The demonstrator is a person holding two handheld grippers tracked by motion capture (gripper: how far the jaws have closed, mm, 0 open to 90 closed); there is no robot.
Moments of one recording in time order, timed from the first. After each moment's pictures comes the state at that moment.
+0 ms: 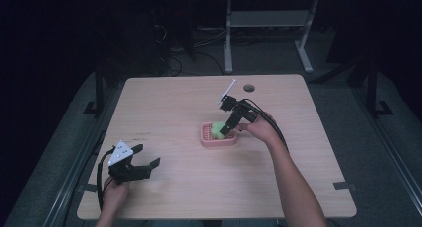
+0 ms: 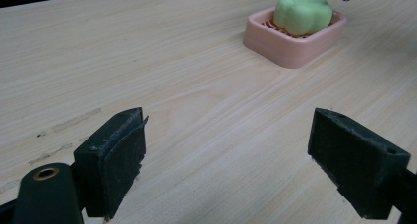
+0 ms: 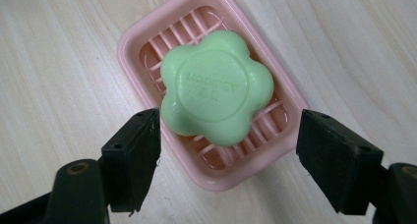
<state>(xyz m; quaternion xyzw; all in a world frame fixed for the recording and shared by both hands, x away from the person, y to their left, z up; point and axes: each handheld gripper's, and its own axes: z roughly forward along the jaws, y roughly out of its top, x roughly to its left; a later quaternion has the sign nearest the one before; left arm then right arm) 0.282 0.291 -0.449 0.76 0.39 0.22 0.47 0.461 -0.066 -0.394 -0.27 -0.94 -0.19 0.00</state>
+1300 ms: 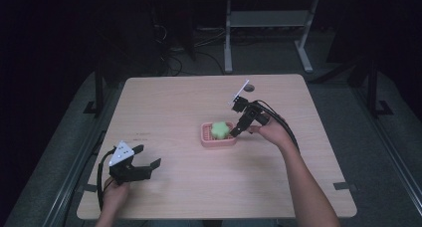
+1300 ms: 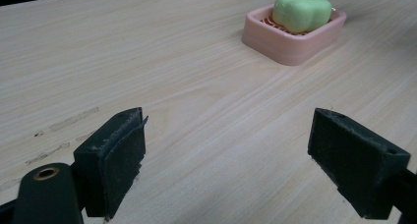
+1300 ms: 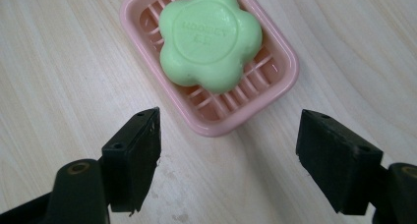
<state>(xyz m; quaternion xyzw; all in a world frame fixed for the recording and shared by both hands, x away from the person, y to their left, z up) 0.282 0.290 -0.450 0.77 0.39 0.22 0.47 0.447 -0.099 -0.388 -0.29 -0.94 -0.20 0.00</state>
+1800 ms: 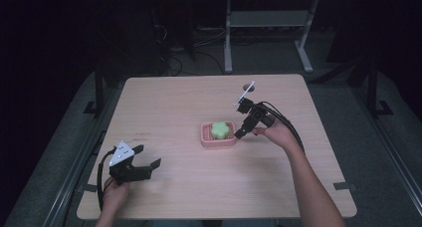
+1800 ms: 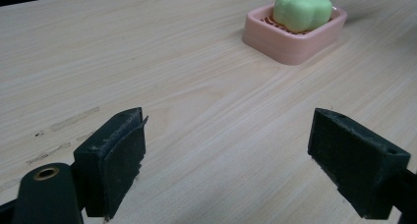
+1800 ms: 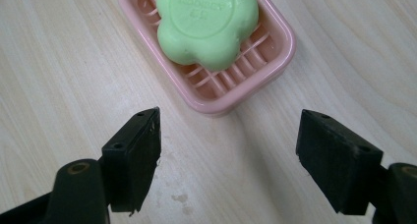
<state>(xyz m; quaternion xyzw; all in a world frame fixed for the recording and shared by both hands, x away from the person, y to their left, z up) 0.282 0.289 -0.450 0.77 0.39 0.22 0.46 0.441 -0.112 -0.388 -0.29 -0.94 -0.20 0.01</state>
